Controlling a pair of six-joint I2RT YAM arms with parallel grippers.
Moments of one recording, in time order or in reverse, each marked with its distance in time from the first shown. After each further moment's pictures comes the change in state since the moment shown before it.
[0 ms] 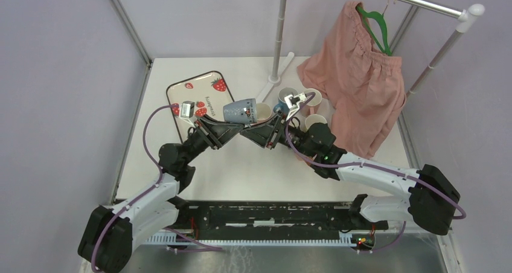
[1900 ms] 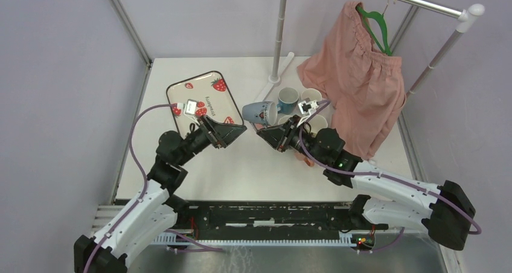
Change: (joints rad) left arm -0.018 -0.204 0.130 -0.680 -0.067 0.252; right arm -0.010 -0.166 -0.077 -0.212 0.171 -0.138
